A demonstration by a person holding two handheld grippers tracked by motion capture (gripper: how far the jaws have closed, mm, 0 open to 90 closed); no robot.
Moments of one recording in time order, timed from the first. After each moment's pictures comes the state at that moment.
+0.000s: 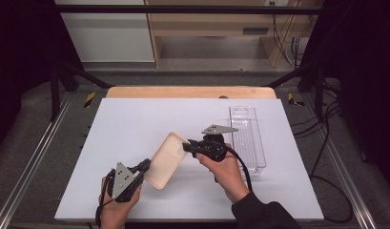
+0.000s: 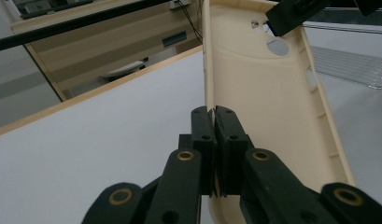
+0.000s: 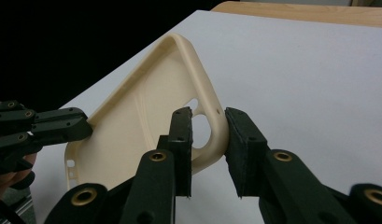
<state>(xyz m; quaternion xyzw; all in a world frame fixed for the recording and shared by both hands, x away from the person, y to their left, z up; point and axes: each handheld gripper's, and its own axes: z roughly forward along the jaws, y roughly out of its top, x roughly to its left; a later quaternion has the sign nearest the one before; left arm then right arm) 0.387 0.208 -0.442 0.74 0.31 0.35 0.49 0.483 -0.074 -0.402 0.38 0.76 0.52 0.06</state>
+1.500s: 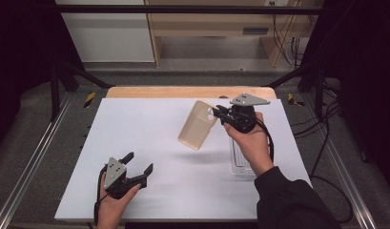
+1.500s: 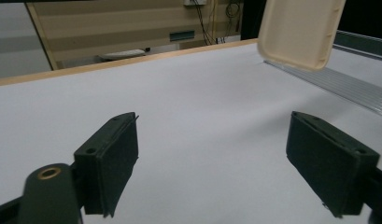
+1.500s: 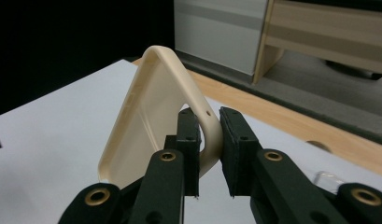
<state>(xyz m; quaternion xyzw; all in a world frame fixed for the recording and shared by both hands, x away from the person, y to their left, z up) 0.406 0.229 -0.459 0.69 0.39 0.30 0.53 0.521 -0.143 -0.327 0.37 0.74 0.50 0.24</state>
